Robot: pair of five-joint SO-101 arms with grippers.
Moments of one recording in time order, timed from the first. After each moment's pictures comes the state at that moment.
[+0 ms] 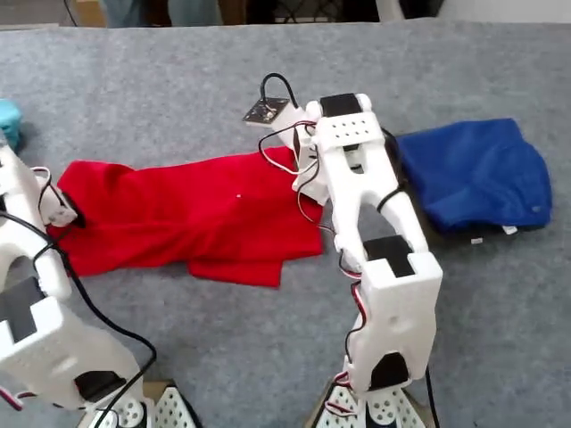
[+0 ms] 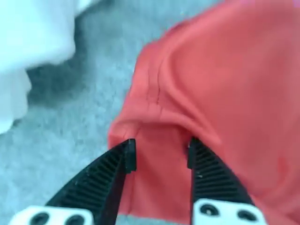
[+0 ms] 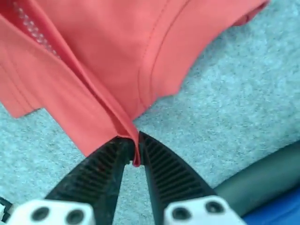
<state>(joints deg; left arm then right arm) -36.7 8.8 10.2 73.4 4.9 -11.9 27.0 -16.0 89.0 44.0</state>
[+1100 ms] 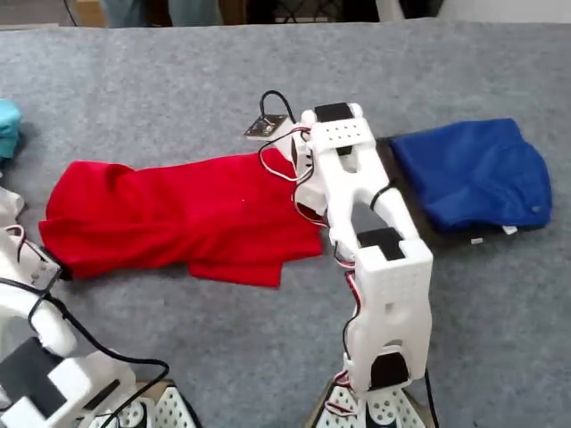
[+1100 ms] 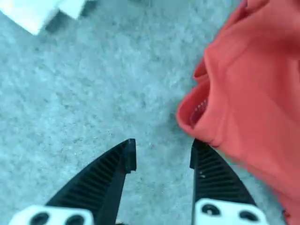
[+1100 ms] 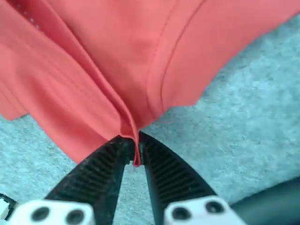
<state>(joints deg) -50.0 -12.8 35.6 72.1 5.3 -11.9 33.8 -16.0 88.7 44.0</state>
